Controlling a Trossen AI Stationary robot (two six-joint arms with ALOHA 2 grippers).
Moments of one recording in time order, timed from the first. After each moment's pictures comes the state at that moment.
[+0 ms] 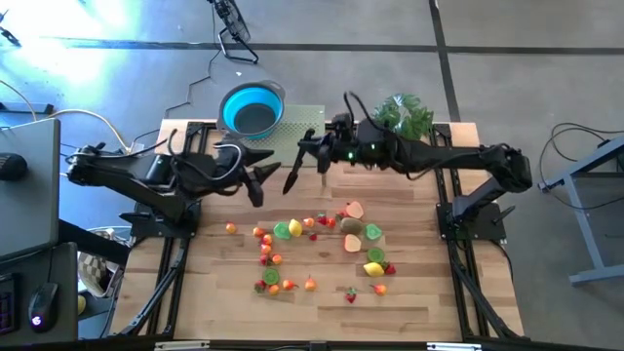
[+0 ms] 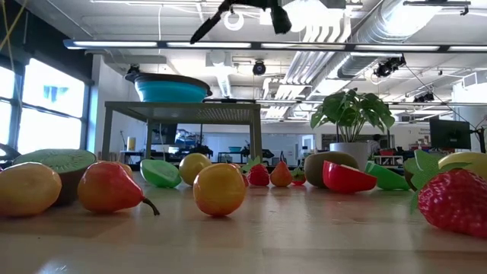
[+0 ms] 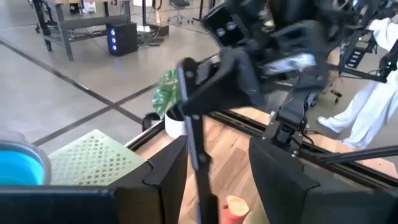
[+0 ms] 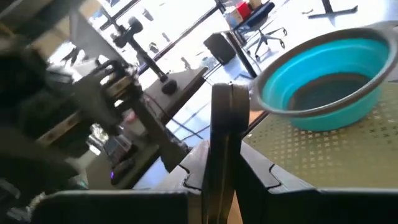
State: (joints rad) left arm -0.22 1.07 1.27 -0.40 -0.73 -0.32; right arm -0.17 1.53 1.35 0.09 0.09 0.68
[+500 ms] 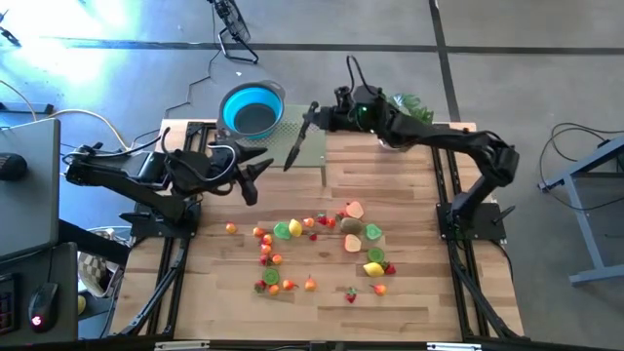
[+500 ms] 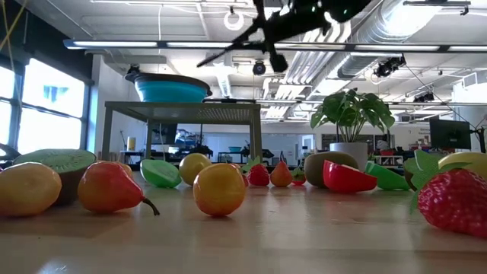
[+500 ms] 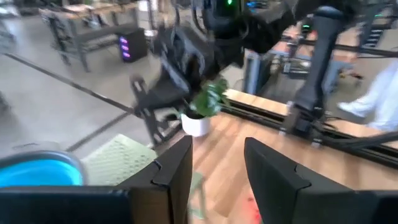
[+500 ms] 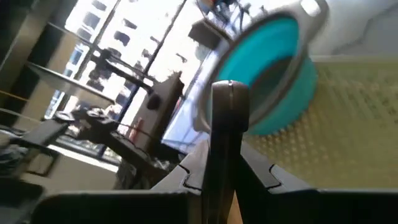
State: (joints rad) left arm -0.22 1.04 1.27 -0.46 -0.77 -0.22; right arm -0.47 1.66 1.35 0.14 -0.22 0.96
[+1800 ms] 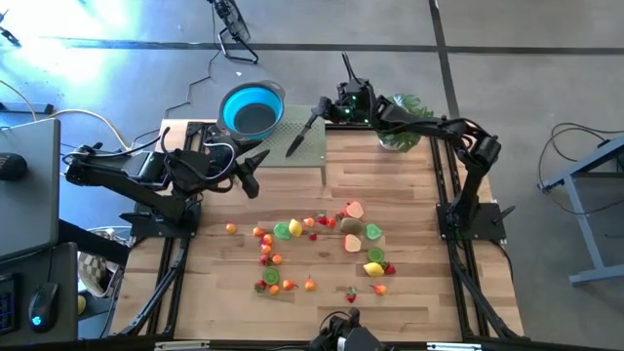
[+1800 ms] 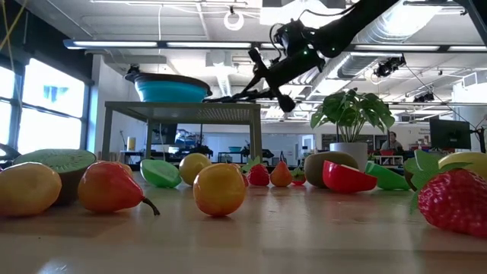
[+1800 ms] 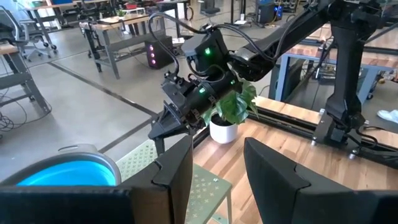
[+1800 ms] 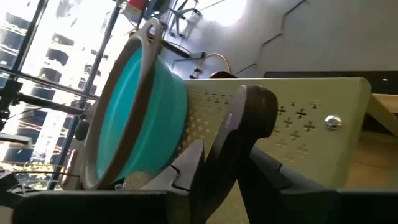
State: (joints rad) left arm -0.22 1.04 1.27 -0.45 -0.88 -0.19; right arm -0.62 1.82 1.35 0.10 -0.21 0.97
